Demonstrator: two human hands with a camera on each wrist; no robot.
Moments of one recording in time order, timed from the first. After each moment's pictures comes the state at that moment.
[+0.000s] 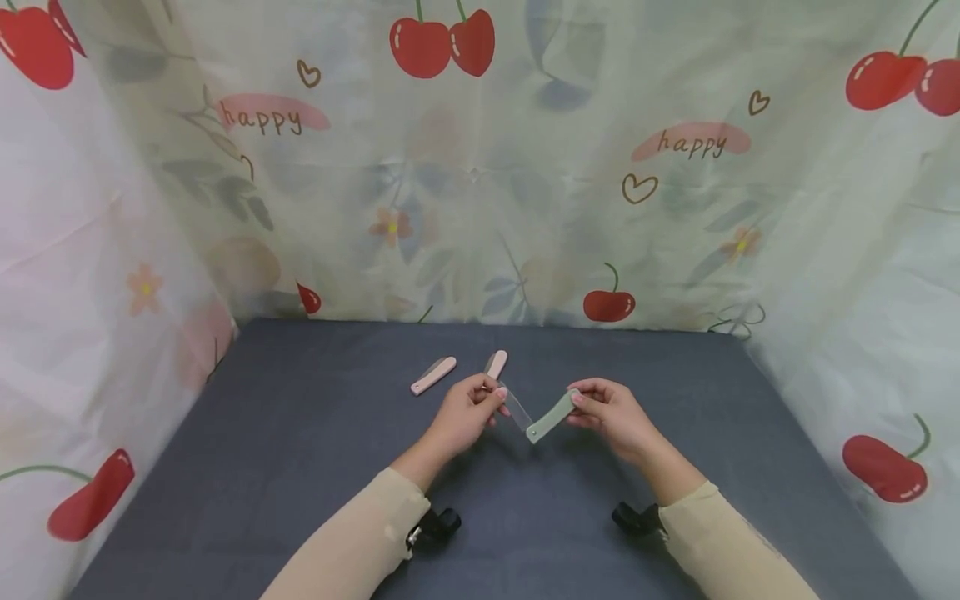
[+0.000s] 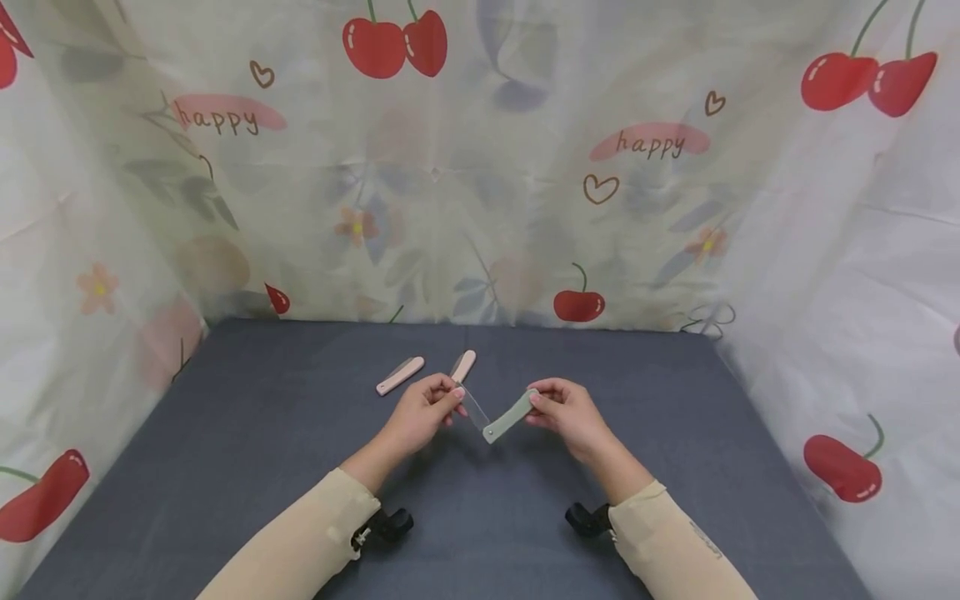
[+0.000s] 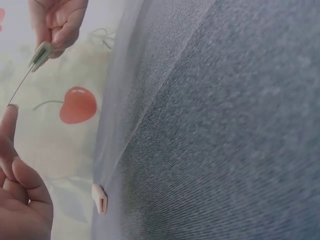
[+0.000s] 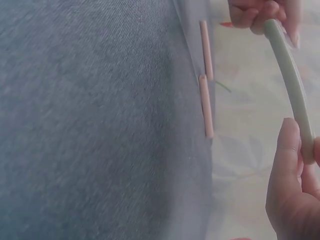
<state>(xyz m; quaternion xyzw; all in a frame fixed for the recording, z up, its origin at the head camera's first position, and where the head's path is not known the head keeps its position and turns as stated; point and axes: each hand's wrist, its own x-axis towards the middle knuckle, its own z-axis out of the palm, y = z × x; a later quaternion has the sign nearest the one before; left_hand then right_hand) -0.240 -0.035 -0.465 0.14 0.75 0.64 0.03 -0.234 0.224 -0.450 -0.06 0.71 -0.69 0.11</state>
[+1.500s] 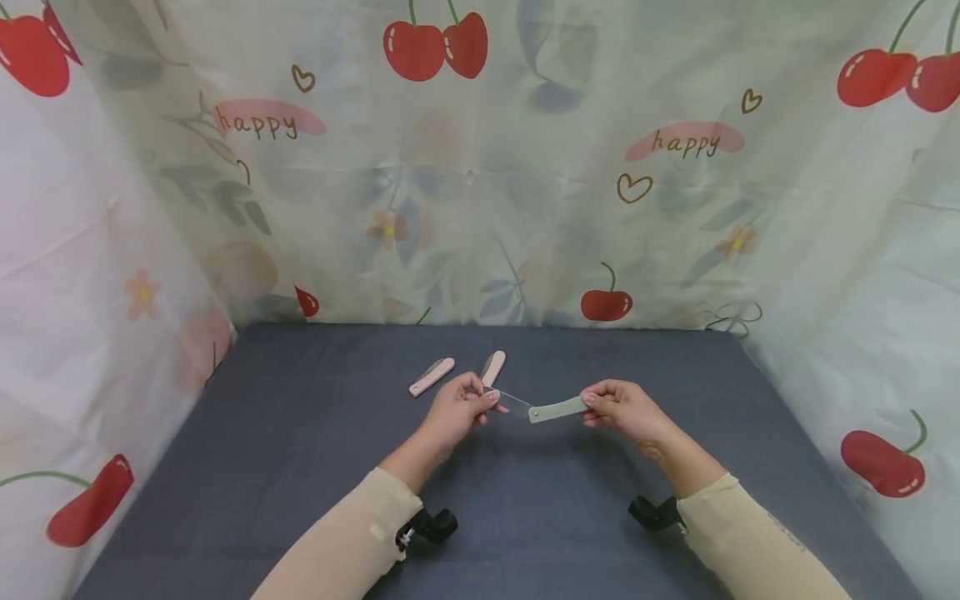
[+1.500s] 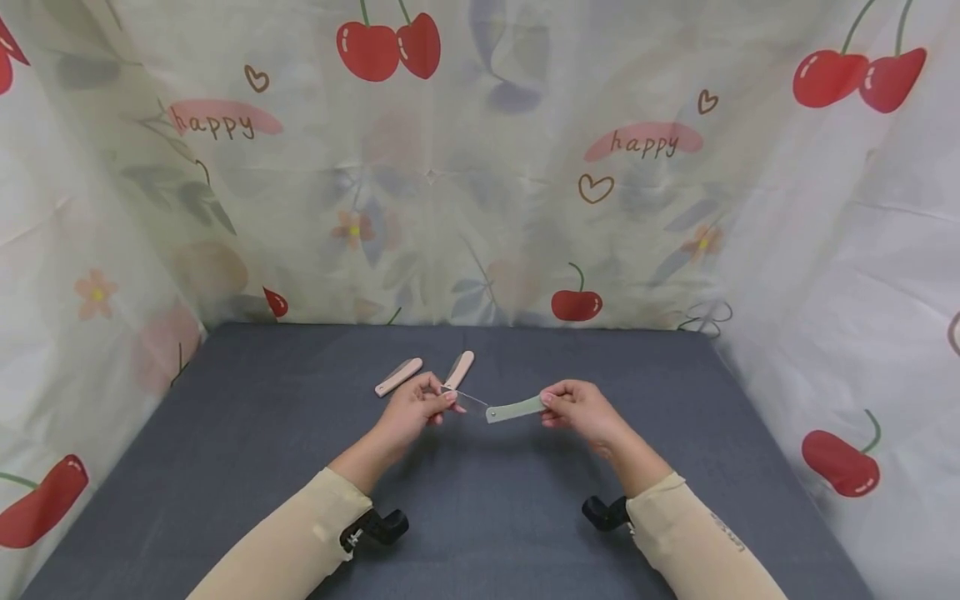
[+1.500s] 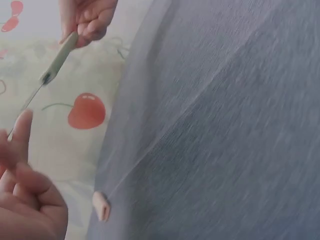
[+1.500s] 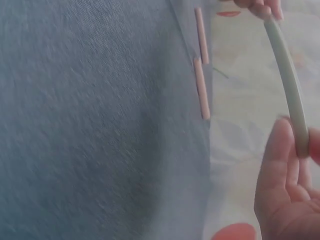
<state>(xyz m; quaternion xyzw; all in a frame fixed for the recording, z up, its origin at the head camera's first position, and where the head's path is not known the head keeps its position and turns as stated) -0.242 -0.044 -0.464 0.08 0.70 0.71 0.10 -0.236 0.247 -0.436 -0.04 0.76 -0.63 0.15</state>
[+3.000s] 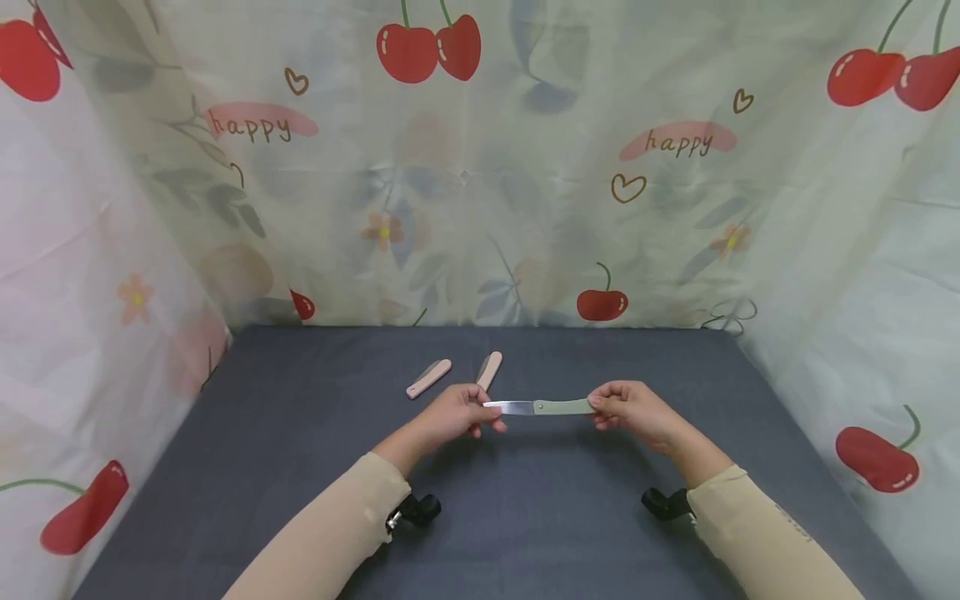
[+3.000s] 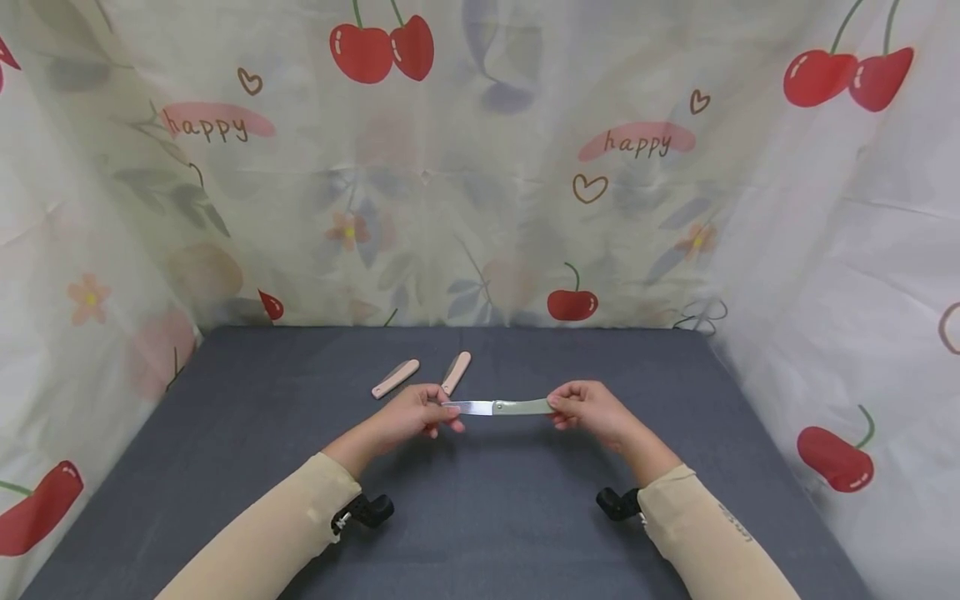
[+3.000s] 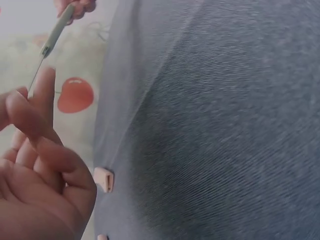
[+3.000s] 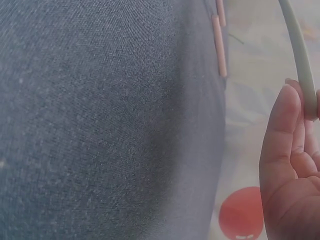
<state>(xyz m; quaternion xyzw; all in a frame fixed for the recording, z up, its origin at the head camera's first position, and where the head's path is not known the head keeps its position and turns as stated) -0.258 -0.051 -0.469 0.14 0.74 0.62 0.22 -0.248 0.275 -0.446 -0.07 0.78 -0.60 0.18</state>
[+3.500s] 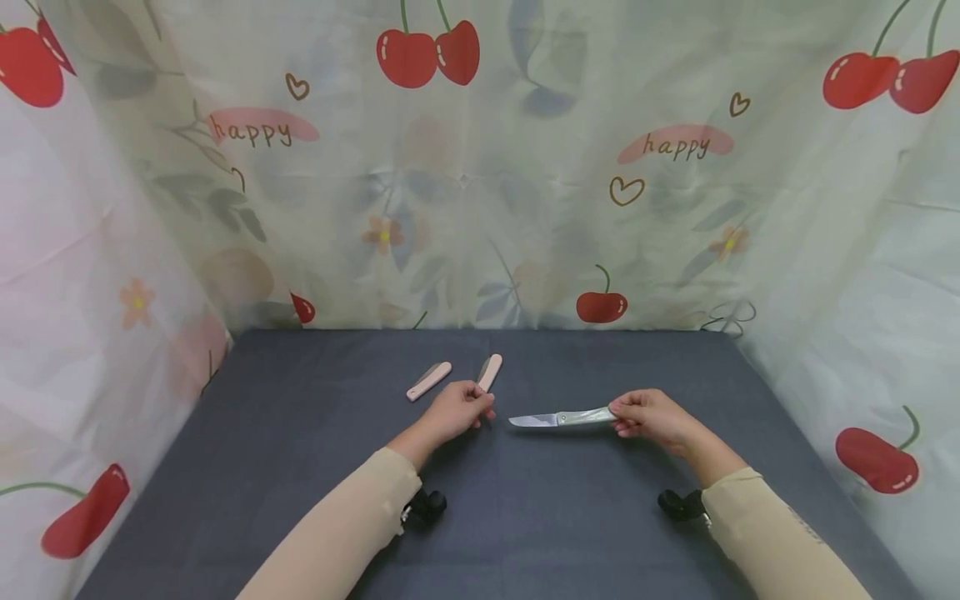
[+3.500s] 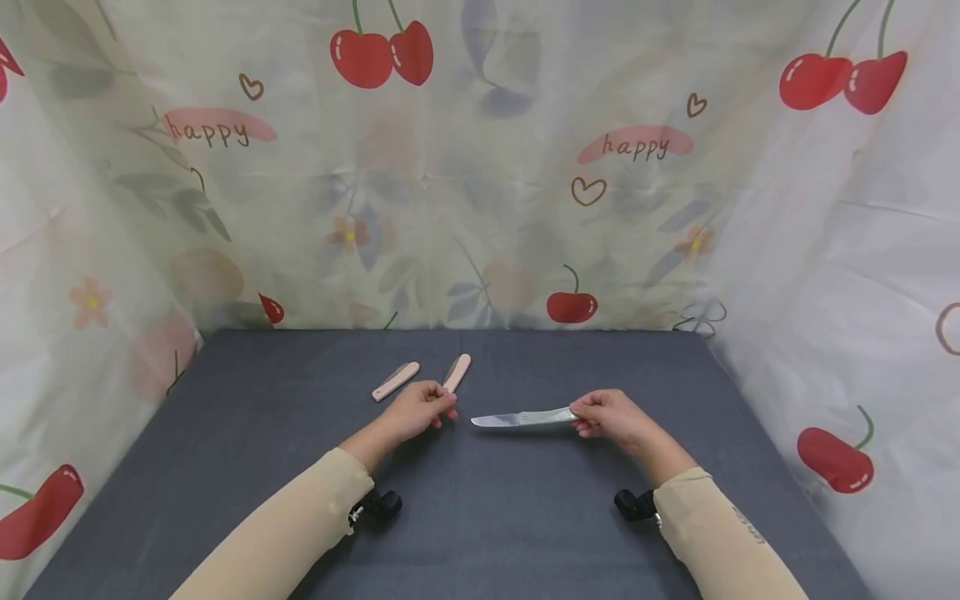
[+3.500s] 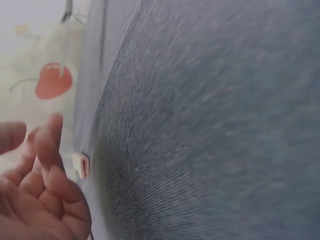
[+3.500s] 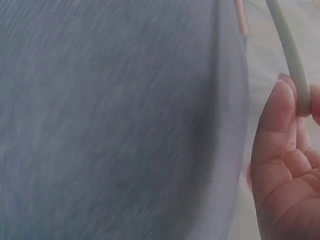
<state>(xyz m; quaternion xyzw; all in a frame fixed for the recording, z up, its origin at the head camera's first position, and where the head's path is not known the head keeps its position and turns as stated) -0.275 -0.046 -0.483 0.11 0.83 0.53 0.11 -0.254 0.308 -0.463 -0.05 0.77 -0.60 0.20</state>
